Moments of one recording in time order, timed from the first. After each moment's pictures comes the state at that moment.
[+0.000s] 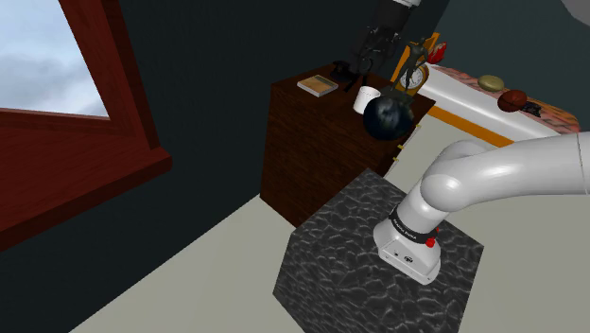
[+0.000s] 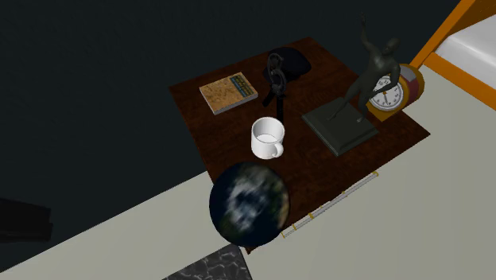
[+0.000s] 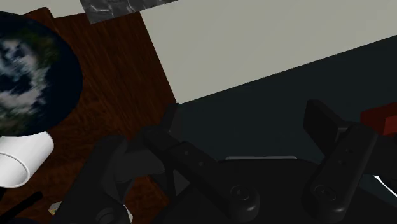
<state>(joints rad) -0.01 -0.78 -0.05 -2.33 0.08 1.61 0.14</state>
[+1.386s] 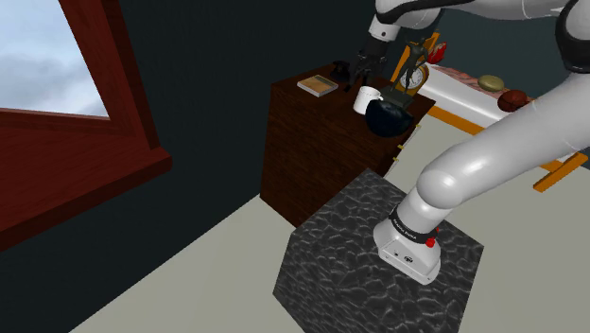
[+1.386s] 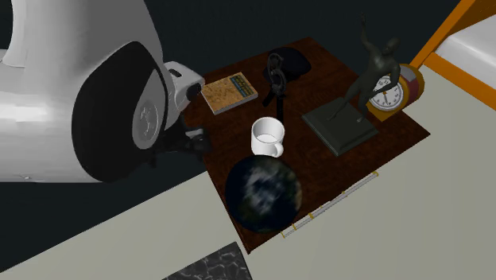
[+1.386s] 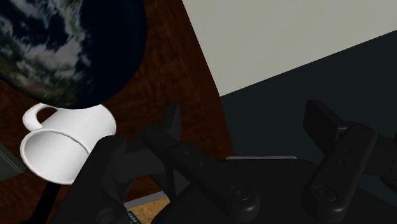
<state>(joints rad) -0.12 -0.34 -0.34 -2.26 -0.05 1.96 -0.15</state>
